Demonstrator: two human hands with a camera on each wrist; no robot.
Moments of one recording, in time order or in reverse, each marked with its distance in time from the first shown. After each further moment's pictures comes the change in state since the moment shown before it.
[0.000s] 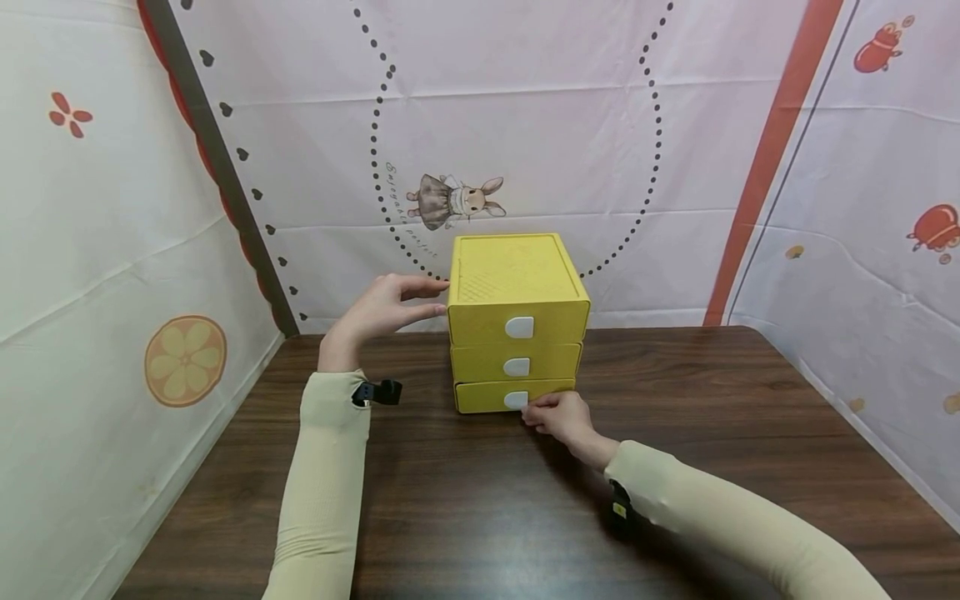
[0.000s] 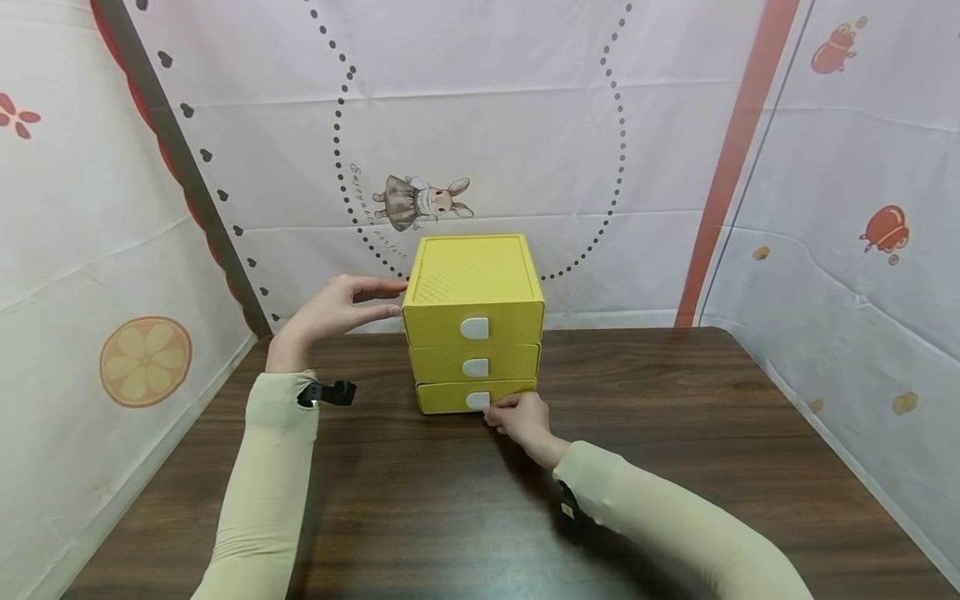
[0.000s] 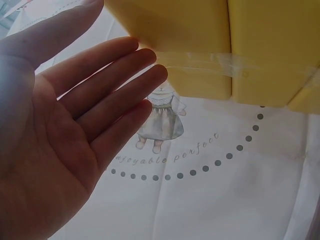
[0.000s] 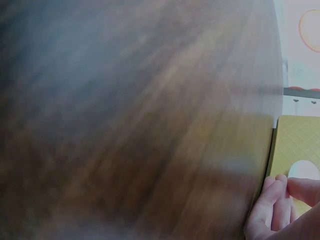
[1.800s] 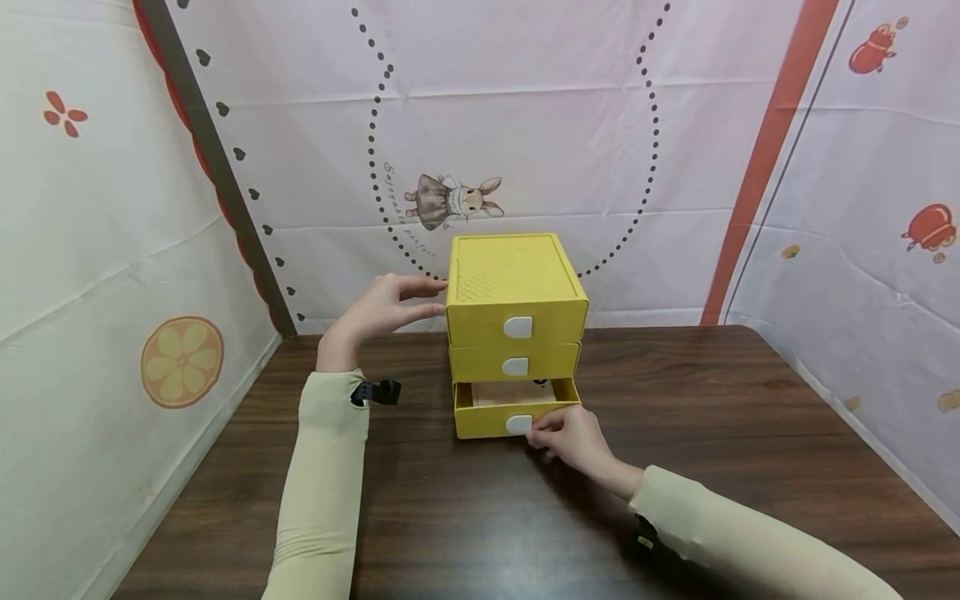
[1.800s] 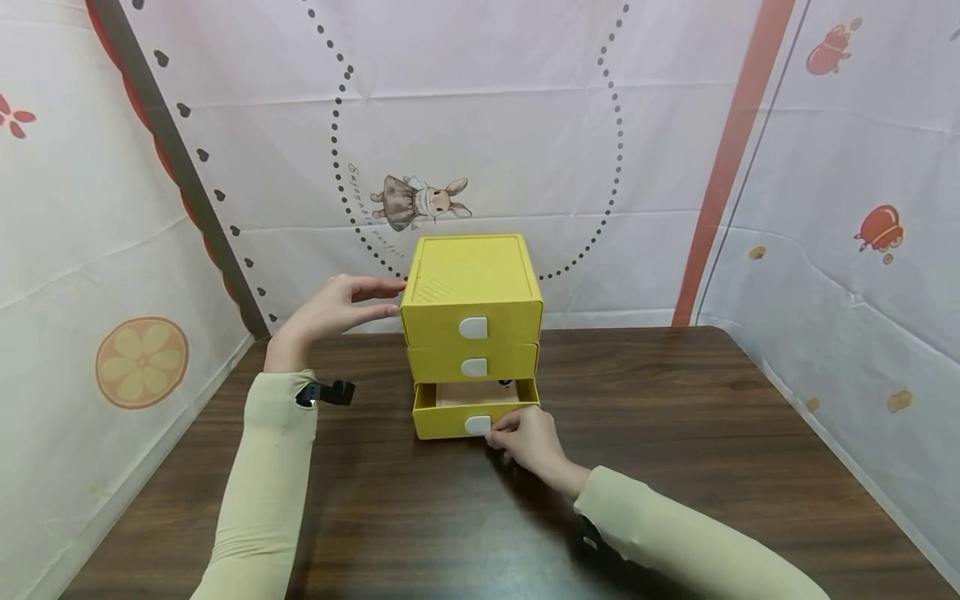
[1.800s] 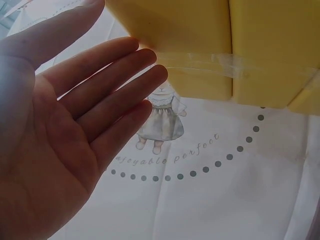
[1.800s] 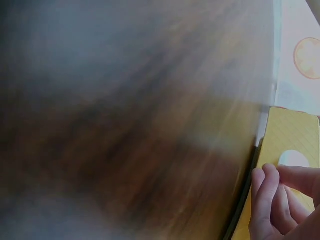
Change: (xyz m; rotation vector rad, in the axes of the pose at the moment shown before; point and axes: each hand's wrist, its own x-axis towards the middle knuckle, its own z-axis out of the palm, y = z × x) left_hand 0.002 -0.005 0.001 -0.004 0.005 0.021; right_hand -0.037 0.002 -0.016 -0.234 -0.102 -0.234
